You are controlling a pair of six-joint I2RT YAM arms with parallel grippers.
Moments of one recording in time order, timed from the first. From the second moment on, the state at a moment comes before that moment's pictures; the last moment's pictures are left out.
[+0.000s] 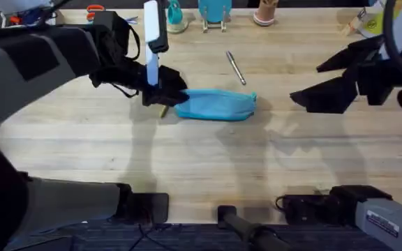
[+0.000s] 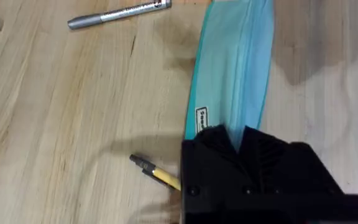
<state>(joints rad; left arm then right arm) -0.01 1.55 0.95 -0.76 0.82 1.34 0.01 1.06 1.17 -1.18 -0.51 -0.55</state>
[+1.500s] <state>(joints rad) -0.01 1.55 0.95 -0.76 0.82 1.34 0.01 1.06 1.17 -1.11 -0.52 0.30</state>
